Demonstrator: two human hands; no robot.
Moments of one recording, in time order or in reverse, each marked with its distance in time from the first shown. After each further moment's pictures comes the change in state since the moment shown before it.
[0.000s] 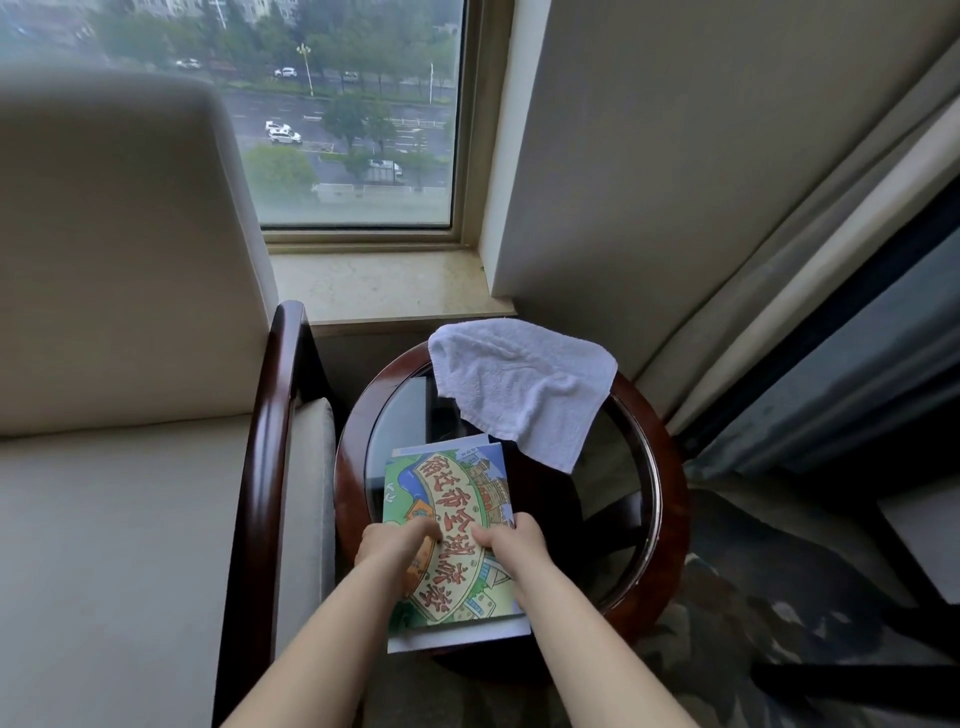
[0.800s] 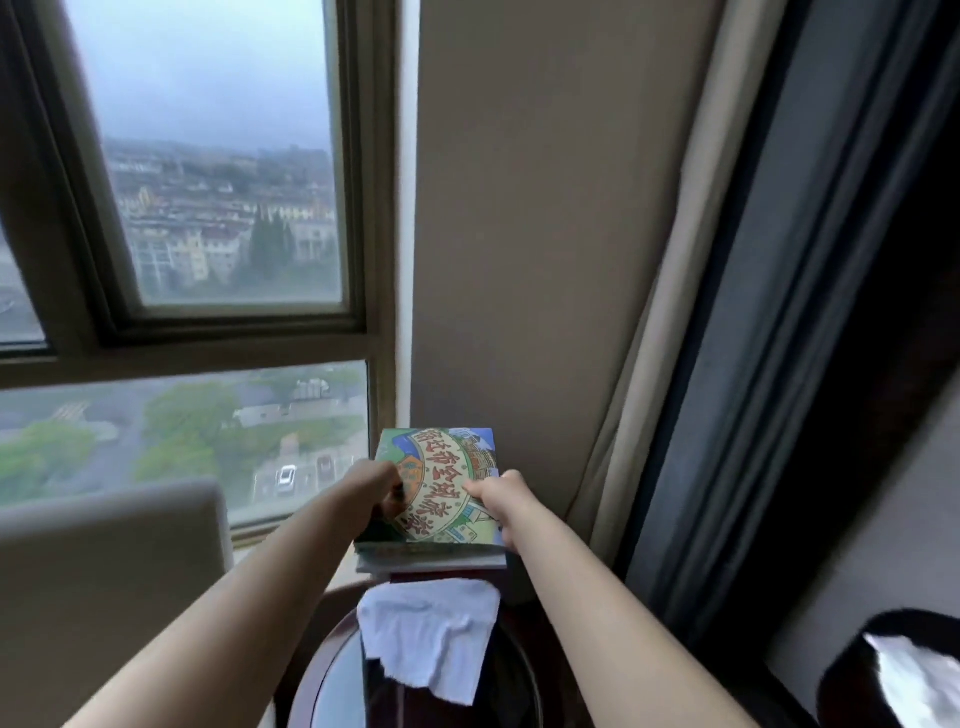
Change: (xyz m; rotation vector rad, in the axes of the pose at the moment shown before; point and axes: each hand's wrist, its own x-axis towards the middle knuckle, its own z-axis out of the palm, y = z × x) left_hand -0.413 0.276 -0.078 0.088 -0.120 0.688; right_hand -0.349 -0.326 -0.144 0.114 0.044 -0.481
